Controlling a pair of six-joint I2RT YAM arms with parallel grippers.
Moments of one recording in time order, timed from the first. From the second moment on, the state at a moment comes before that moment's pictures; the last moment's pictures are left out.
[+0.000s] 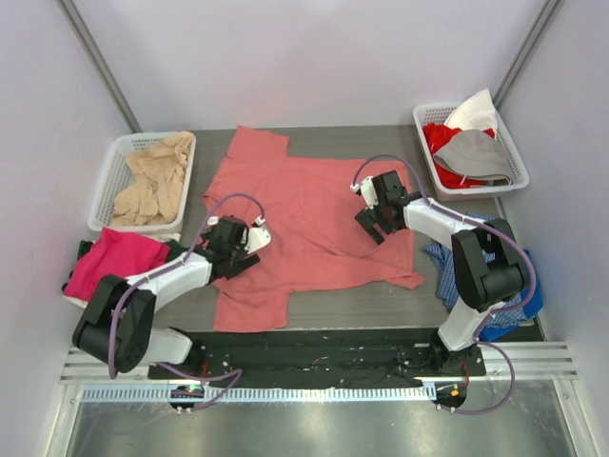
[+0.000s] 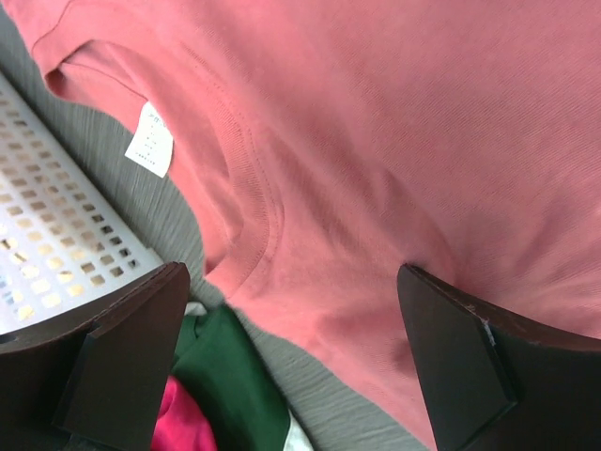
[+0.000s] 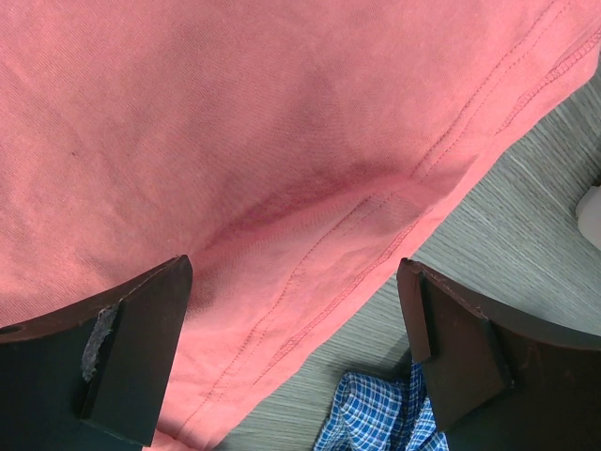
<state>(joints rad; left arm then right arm) -0.44 1.36 0.59 -0.15 -0.31 0.71 0.35 1.71 1.06 -0.40 0.19 -0.41</state>
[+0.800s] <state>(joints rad) -0.44 1.24 0.81 -0.20 -0.33 0.58 0.36 1.40 1.04 -0.69 0.08 -0.47</state>
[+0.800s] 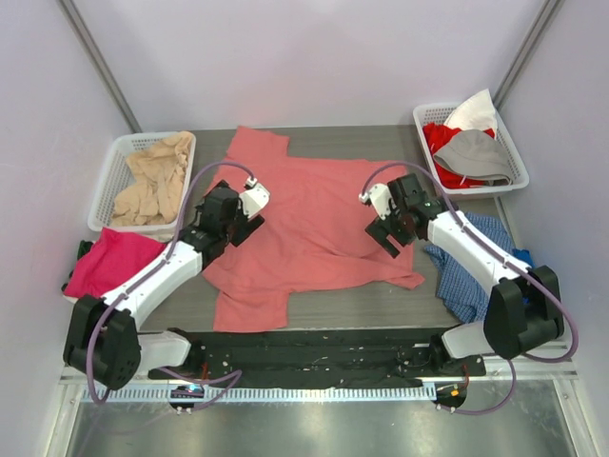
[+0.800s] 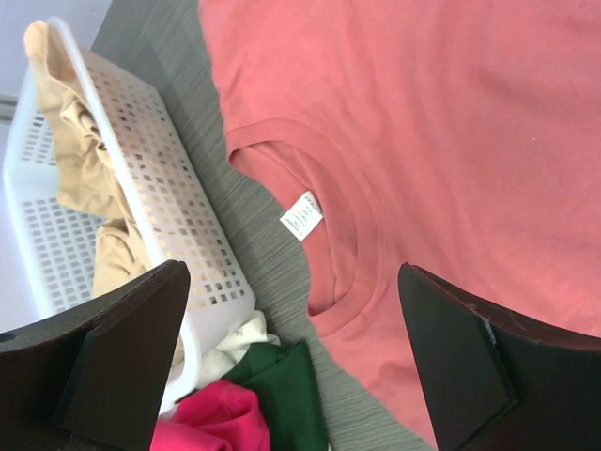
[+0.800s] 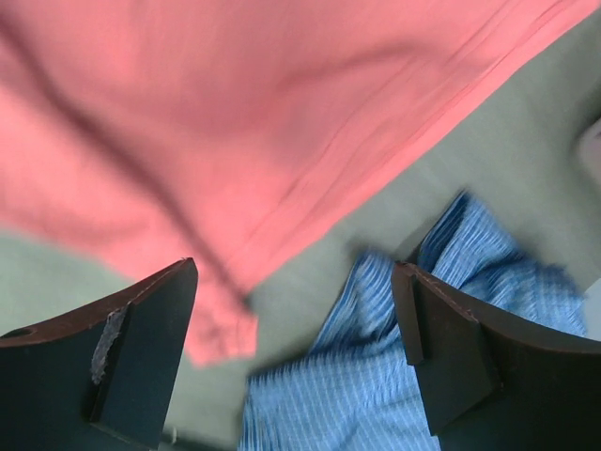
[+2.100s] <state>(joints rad) -0.44 1.42 0.87 -0.14 -0.29 0.52 0.29 1.36 0.80 -0.83 0.04 -0.70</state>
